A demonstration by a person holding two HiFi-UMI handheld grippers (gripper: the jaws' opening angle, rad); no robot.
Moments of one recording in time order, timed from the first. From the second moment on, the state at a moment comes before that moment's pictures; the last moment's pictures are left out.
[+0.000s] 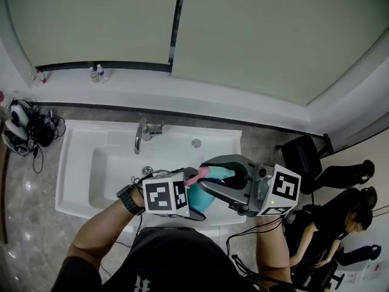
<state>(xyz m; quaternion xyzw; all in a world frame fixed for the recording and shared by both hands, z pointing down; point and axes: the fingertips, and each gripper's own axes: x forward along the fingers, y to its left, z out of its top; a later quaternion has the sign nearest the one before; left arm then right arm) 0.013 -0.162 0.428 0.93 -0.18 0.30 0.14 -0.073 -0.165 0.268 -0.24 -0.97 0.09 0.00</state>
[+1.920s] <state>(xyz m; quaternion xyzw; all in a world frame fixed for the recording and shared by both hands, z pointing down) 0.167 0.102 0.438 0.92 -0.29 0.24 0.13 0.179 0.097 0.318 -0.08 -0.99 0.11 -0.01</state>
